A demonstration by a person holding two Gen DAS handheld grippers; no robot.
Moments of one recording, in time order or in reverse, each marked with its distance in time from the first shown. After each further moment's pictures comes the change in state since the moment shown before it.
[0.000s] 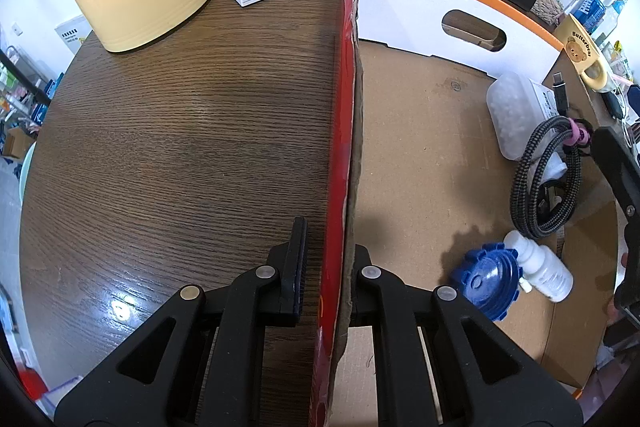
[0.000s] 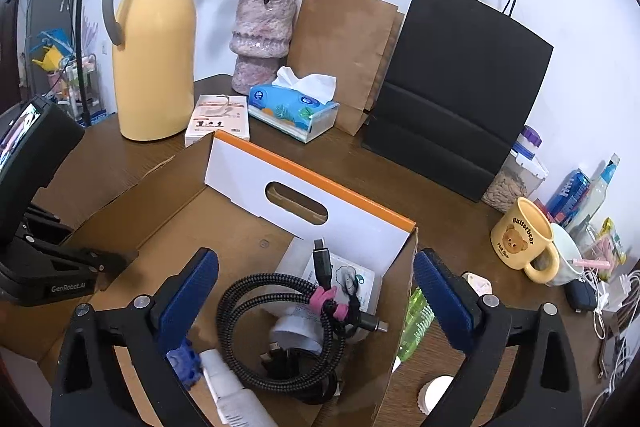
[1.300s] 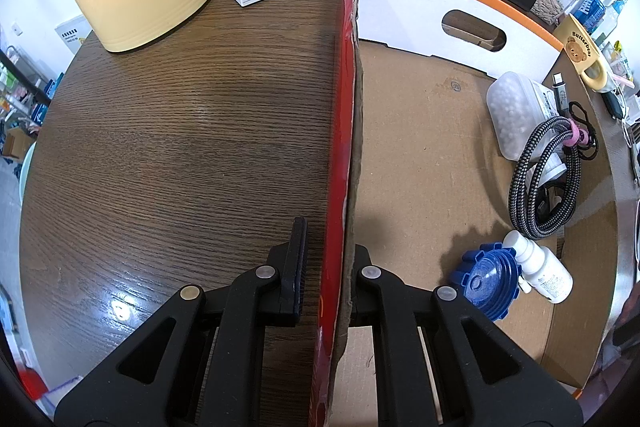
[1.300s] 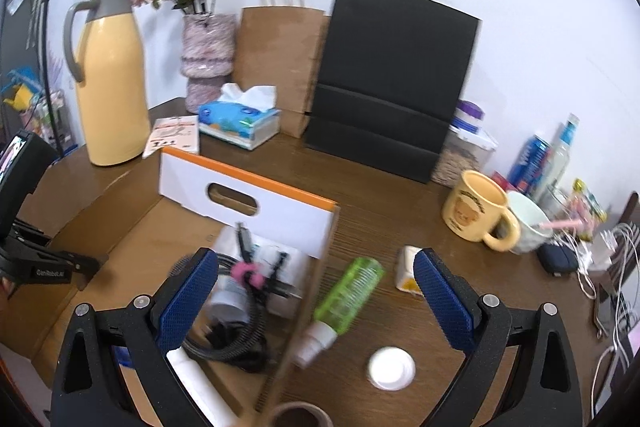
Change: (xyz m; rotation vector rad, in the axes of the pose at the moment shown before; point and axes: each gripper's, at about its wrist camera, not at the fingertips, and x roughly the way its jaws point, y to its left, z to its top) left arm 0.000 0.000 0.000 0.000 0.000 0.000; right arm -0.036 -0.059 -0.026 0.145 -0.038 -0.098
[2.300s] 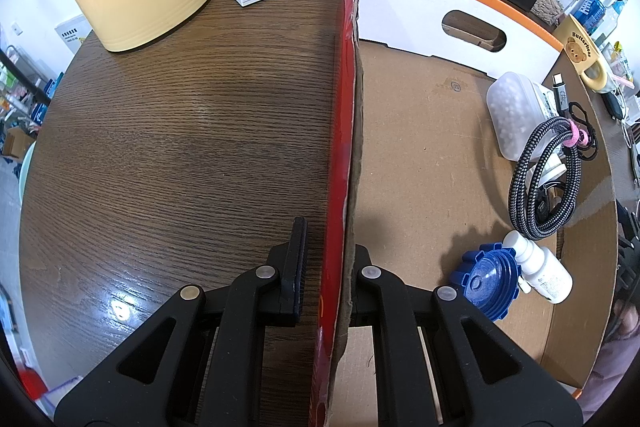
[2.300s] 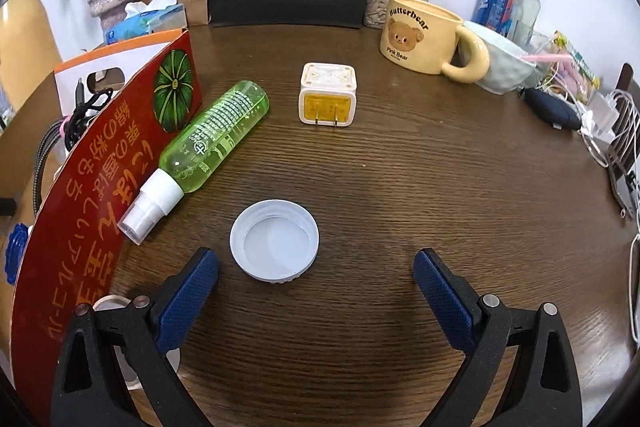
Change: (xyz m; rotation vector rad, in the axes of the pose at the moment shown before) left arm 0.000 -0.001 0.000 0.000 0.000 0.000; right arm 0.061 -0.087 -0.100 0.221 0.338 -0.026
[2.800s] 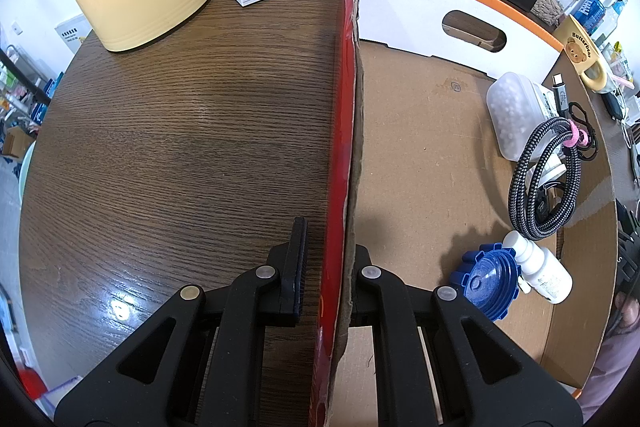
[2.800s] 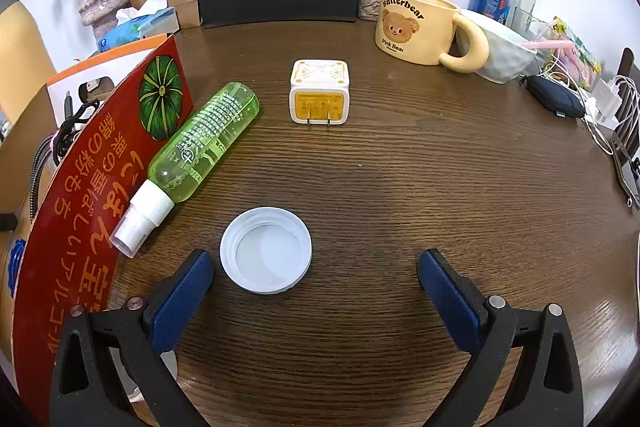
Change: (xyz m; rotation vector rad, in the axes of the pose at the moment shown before) left arm 0.000 0.000 0.000 0.000 0.000 0.000; right arm 0.005 -0.004 0.006 0.032 0.016 0.007
